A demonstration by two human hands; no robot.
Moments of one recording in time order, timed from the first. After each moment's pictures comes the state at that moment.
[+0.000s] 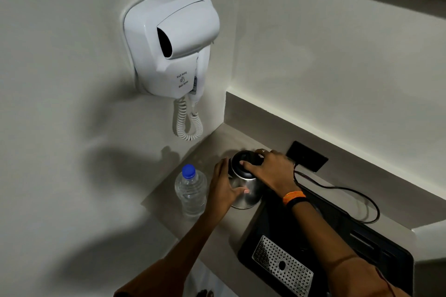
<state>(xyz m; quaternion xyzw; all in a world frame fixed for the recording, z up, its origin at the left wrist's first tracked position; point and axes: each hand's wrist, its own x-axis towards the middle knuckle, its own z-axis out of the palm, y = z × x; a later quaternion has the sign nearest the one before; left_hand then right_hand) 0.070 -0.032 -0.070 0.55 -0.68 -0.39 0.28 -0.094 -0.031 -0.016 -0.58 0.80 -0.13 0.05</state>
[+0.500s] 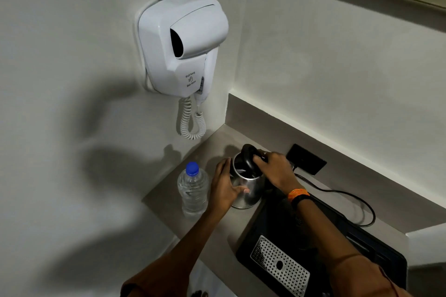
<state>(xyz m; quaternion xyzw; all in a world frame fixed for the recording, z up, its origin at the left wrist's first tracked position) 0.070 -0.031 -0.061 0.55 -0.68 -0.38 0.29 -0.100 -0.030 -0.002 -0.57 0.77 -0.20 0.22</state>
